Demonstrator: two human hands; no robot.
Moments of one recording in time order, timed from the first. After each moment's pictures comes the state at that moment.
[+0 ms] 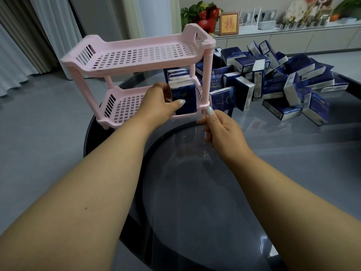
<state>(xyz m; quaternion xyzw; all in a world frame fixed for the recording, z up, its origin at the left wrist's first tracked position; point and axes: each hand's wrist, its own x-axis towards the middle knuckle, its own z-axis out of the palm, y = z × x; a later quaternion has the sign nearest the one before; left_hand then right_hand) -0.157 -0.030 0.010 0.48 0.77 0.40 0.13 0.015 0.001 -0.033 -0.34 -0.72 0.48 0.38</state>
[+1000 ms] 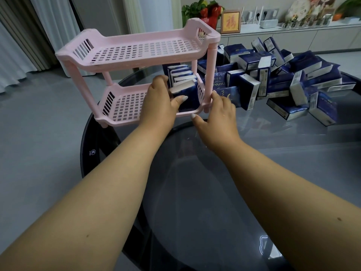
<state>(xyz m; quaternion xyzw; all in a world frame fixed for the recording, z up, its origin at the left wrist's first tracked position) -0.143 -0.029 -0.002 0.47 0.78 0.41 -0.03 -0.018 0.023 -0.036 -0.44 -0.81 0.22 0.32</state>
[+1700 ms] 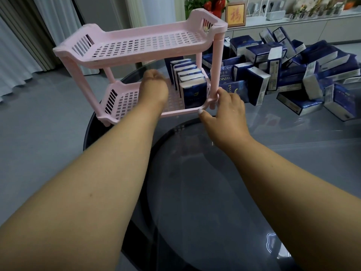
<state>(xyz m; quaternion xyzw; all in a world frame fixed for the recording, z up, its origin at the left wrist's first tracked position) -0.178 0.003 0.004 0.31 0.76 0.55 0.16 -0.018 0.025 -0.036 -0.45 -0.80 0.24 0.31</state>
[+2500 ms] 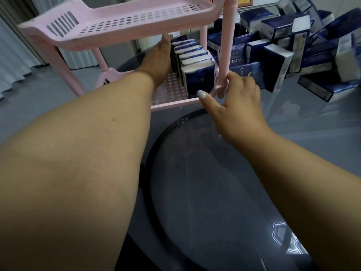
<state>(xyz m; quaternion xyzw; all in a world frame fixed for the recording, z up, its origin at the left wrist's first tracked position) -0.229 0.053 -0.006 0.47 0.73 0.45 0.20 -0.021 0.024 -0.034 -0.46 -0.80 0.23 0.31</state>
